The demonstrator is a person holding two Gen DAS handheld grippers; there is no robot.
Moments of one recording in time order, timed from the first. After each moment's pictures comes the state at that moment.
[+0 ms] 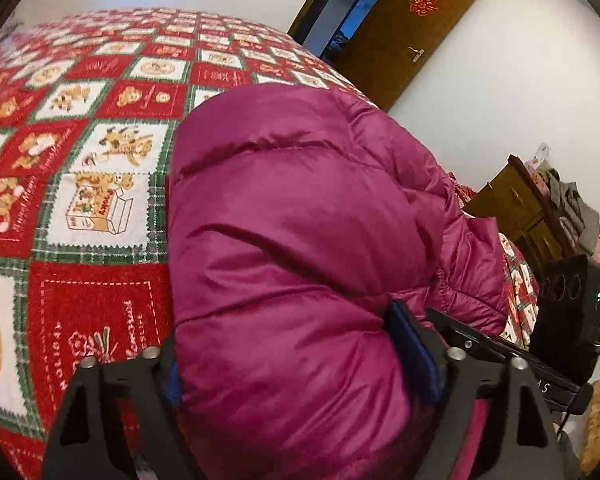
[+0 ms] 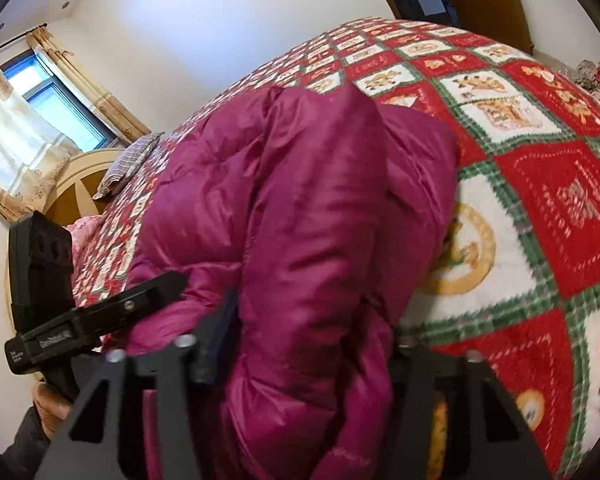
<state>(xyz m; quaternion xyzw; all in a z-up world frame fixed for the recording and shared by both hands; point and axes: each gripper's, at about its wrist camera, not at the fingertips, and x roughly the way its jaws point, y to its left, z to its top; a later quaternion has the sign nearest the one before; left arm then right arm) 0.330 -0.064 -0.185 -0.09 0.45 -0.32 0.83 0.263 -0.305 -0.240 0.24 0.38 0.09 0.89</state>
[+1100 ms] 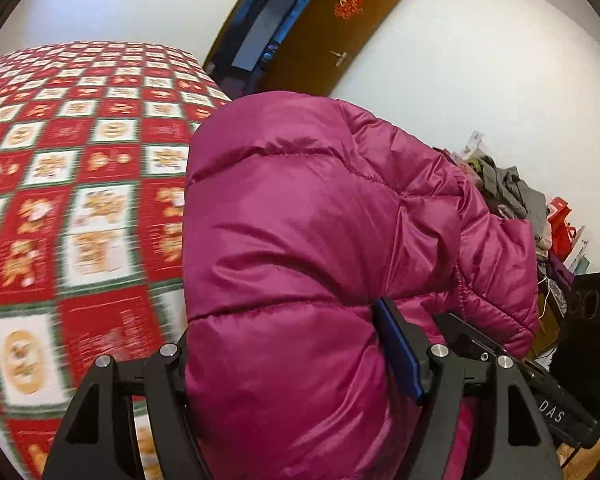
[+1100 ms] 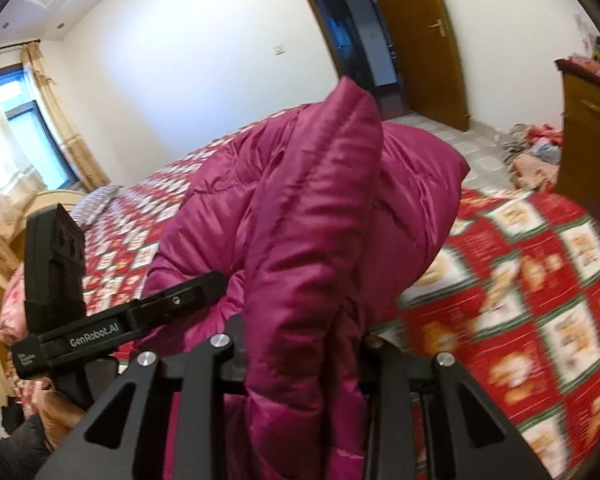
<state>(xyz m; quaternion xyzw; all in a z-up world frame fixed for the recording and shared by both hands) 0.281 -0.185 -0.114 -0.10 0.41 -0.42 0.80 0.162 -0.428 -0.129 0.17 0.30 -0.04 0.94</state>
